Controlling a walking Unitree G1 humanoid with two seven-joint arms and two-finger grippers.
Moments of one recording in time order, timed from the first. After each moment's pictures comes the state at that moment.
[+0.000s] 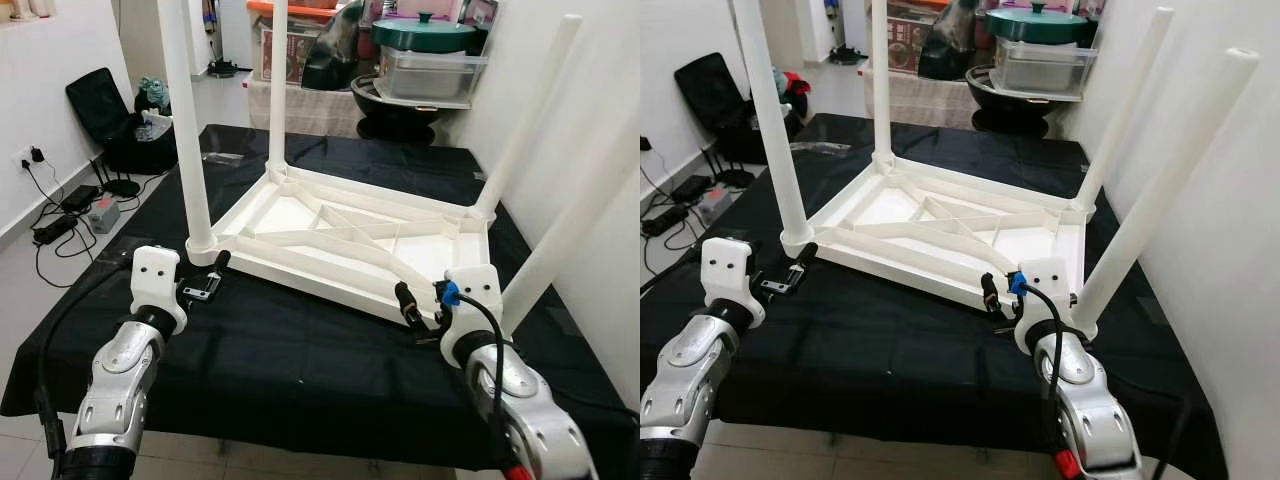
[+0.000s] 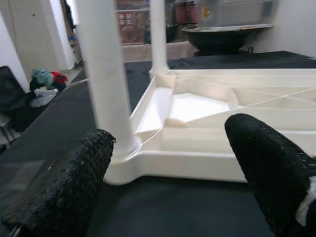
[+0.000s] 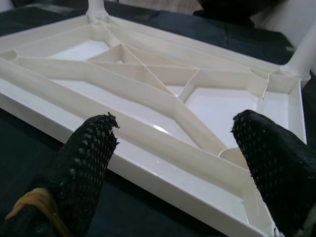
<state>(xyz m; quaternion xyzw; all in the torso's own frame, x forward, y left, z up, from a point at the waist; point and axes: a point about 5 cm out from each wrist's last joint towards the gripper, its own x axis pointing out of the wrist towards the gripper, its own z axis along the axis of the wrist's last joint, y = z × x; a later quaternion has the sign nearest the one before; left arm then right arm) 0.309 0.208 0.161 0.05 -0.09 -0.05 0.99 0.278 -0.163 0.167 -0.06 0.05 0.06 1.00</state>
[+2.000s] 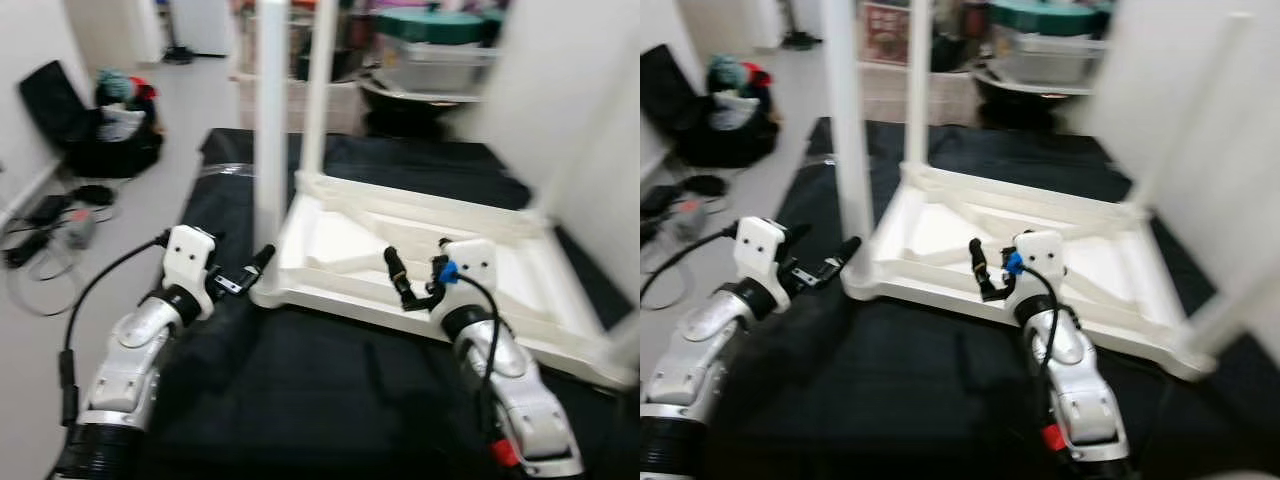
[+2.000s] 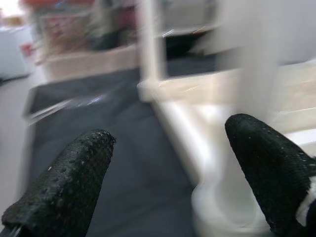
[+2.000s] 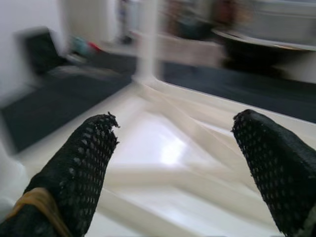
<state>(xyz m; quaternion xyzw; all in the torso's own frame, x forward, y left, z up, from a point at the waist) 0.312 0.193 0.176 0.07 -0.09 -0.18 0.98 0.293 -0.136 0.188 -0.02 -0.05 0.11 0.99</state>
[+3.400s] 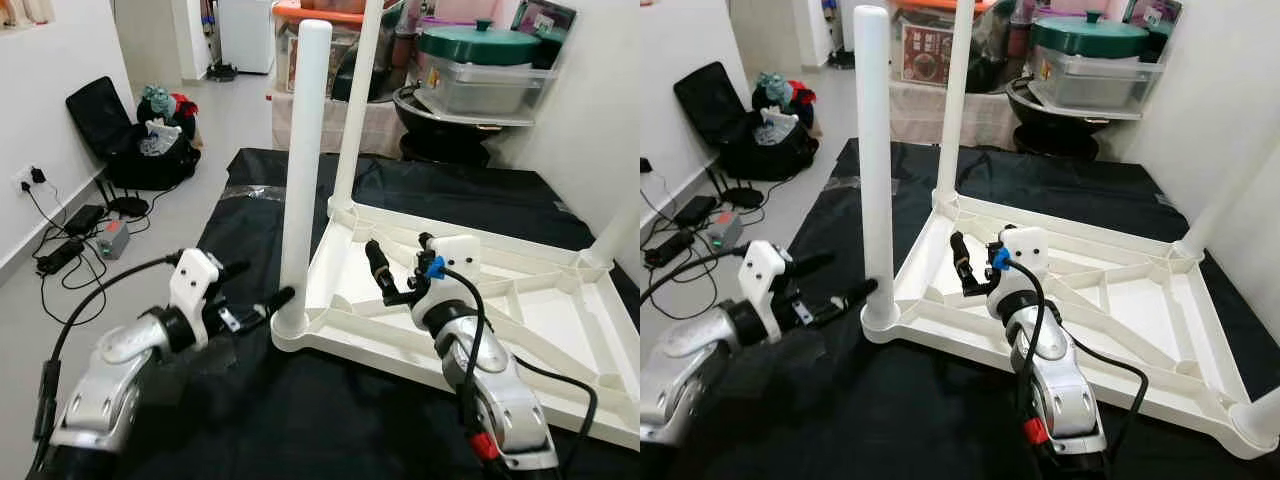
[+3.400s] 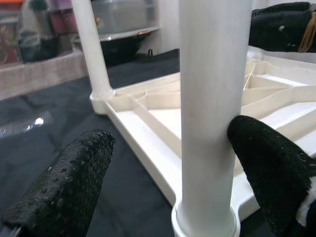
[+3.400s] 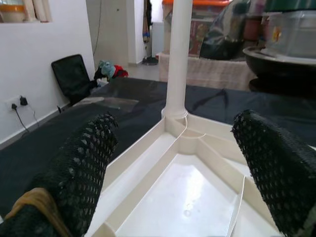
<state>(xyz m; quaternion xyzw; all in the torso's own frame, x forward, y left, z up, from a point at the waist) 0.301 0.170 0.183 0.08 -0.08 -0.35 0.93 0.299 -0.143 0.193 0.00 -0.07 0.09 0.99</state>
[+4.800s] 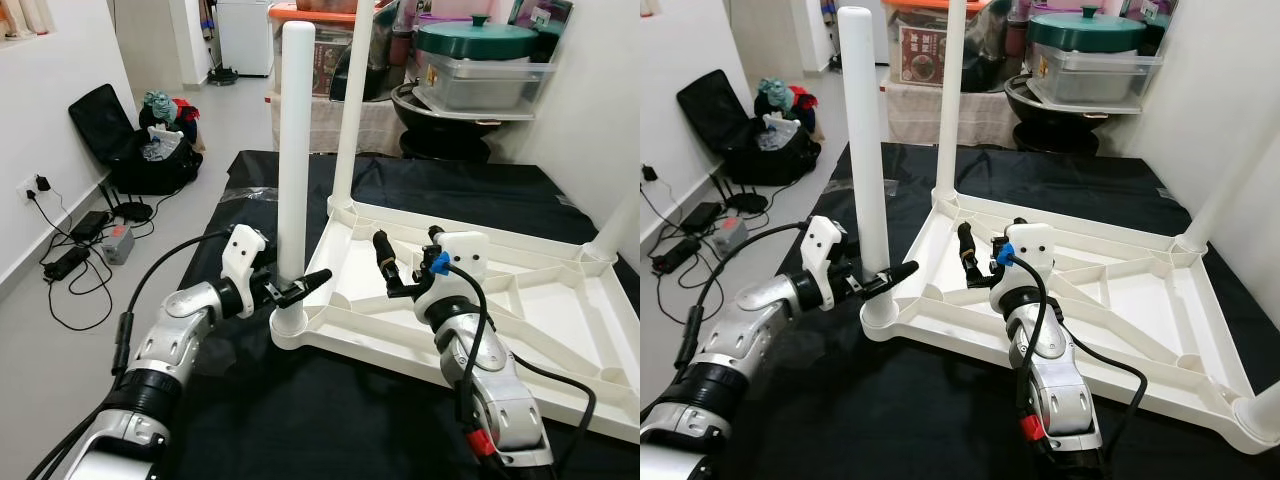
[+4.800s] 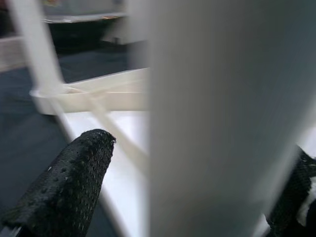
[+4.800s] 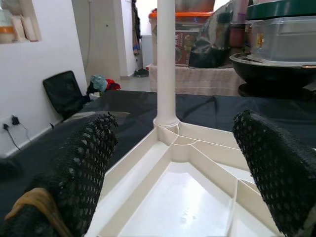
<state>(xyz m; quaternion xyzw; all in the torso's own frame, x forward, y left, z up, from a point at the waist) 0.349 0.114 0.163 0.03 -0.04 -0.43 0.90 0.300 -0.144 0.193 0.00 -0.09 0.06 0.99</state>
